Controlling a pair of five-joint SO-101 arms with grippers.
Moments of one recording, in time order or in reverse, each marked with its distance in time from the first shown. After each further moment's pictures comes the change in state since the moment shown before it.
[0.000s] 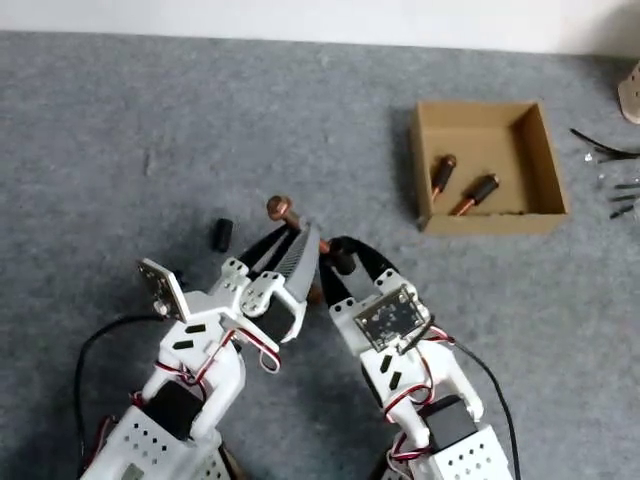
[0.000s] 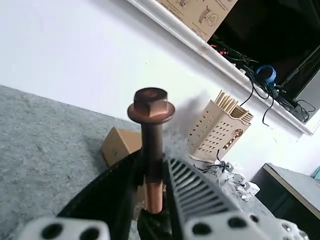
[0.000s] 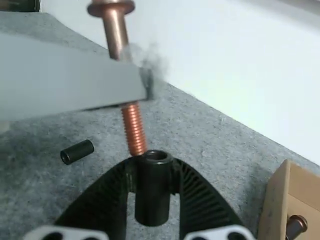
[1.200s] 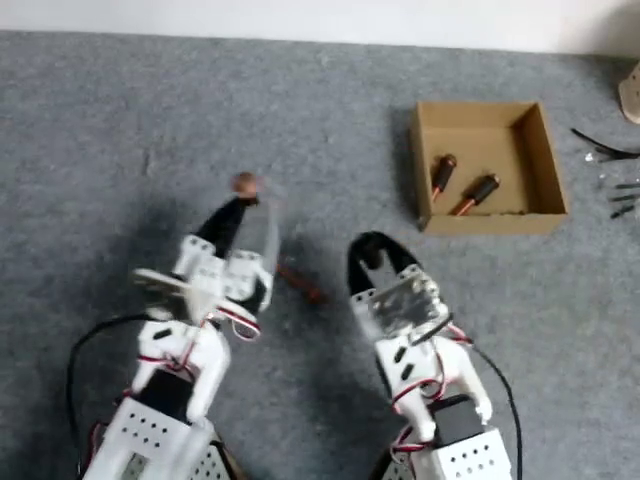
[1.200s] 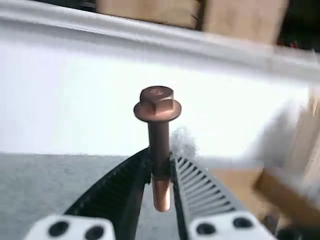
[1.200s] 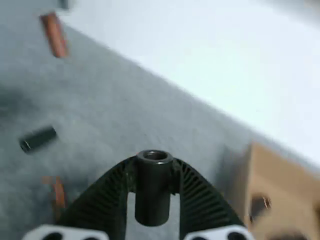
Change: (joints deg) left arm -14.3 7.3 -0.1 -13.3 -16.9; right arm 5.2 0.0 0.0 -0.6 2.5
